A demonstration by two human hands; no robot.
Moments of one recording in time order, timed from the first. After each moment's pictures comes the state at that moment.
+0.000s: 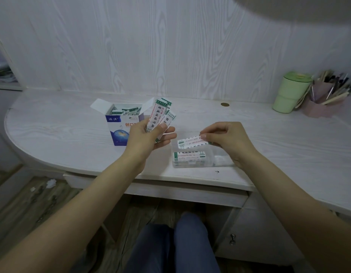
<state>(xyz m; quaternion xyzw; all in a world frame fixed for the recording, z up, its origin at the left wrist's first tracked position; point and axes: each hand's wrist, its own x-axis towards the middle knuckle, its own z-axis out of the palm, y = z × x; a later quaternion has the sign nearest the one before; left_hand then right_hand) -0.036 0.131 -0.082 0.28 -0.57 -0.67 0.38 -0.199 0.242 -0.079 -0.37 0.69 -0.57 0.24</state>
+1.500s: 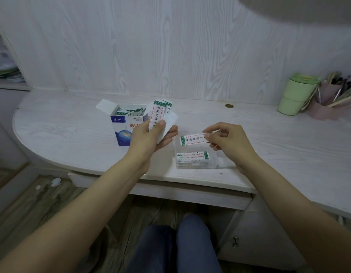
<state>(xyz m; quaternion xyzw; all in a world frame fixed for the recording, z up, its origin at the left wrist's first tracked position) -0.034 0.136 -0.078 0.29 -0.52 -0.70 0.40 -0.194 0.242 -0.082 -0.40 0.72 -0.53 0.20</state>
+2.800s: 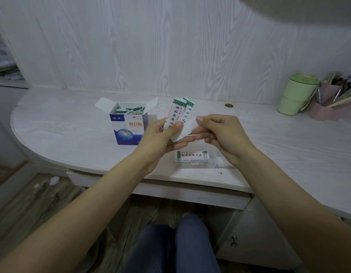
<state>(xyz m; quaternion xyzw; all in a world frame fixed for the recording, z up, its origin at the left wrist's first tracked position) -0.042 0.144 -0.077 0.21 -0.58 -0.73 0.31 -0.173 0.235 -0.056 -0.37 0.61 -0.62 0.33</state>
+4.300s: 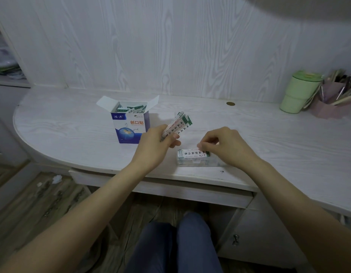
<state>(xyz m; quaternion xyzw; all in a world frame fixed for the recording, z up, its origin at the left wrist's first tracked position) -0.035 0.133 -0.098 0.32 -0.81 -0.39 0.31 -0.195 0.239 -0.085 -0.55 0.78 -0.29 0.10</state>
